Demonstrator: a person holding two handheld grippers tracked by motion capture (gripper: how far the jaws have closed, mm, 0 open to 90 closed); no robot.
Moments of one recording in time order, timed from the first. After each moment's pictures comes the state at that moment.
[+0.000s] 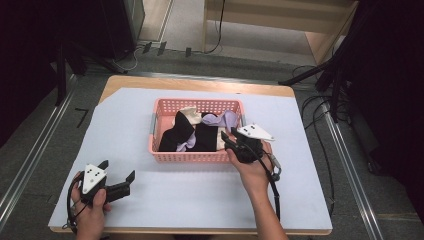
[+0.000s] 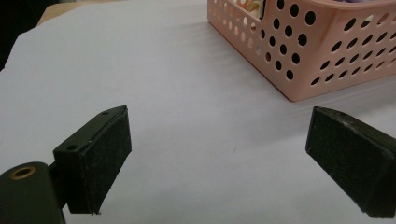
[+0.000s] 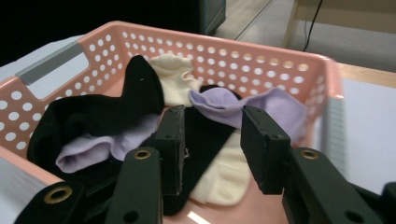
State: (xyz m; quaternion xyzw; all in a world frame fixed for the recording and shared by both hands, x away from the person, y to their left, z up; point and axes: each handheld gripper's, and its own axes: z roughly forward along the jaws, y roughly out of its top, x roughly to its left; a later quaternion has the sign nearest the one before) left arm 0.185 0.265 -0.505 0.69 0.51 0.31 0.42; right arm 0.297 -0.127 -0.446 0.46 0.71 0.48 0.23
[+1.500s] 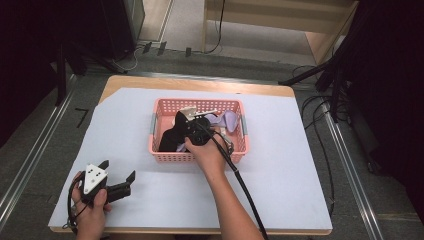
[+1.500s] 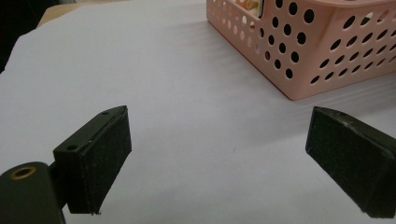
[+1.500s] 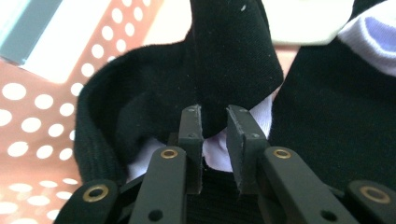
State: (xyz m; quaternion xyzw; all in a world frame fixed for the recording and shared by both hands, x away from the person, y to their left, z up) left arm 0.185 0.264 -0.506 0.69 0.51 0.32 0.41; right arm 0.358 -0.008 -0.467 0.53 0.78 0.33 0.04
